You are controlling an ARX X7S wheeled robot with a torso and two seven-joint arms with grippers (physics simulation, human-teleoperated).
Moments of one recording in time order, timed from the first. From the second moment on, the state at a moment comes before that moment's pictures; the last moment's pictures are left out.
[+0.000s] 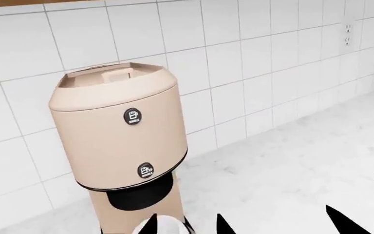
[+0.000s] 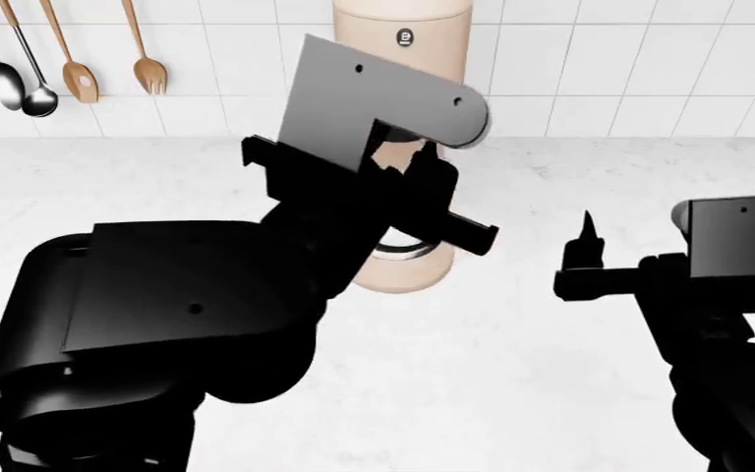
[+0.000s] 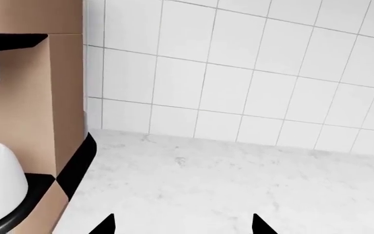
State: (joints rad) left arm -1.11 -0.07 0.31 0.48 -1.22 -1.38 -0.87; right arm 0.48 0.46 0.07 -0.58 0.45 1.06 0.22
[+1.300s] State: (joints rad) left arm -1.18 -0.10 0.49 0.28 -1.08 -1.13 -0.83; right arm 0.47 0.46 0.06 -0.56 0.46 1.04 0.24
